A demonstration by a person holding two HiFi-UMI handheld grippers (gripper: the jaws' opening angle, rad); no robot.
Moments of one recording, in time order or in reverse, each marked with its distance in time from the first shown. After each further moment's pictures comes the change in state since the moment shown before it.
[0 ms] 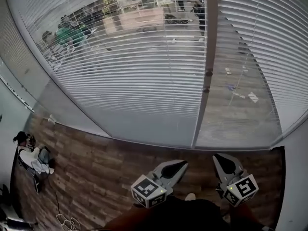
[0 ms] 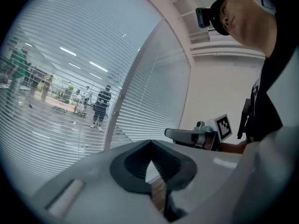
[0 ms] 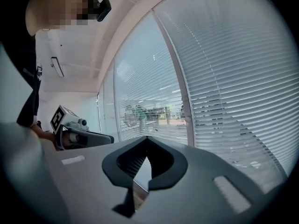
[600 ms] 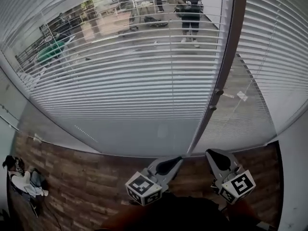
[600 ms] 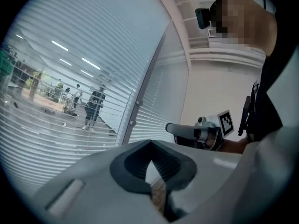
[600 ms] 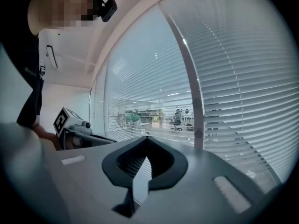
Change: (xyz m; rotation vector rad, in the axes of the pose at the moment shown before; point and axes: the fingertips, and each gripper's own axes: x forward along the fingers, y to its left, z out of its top) left arm 0.024 0.139 0.056 -0.003 0.000 -0.111; right arm 0.139 -0.019 0.041 -0.065 -0.009 -0.086
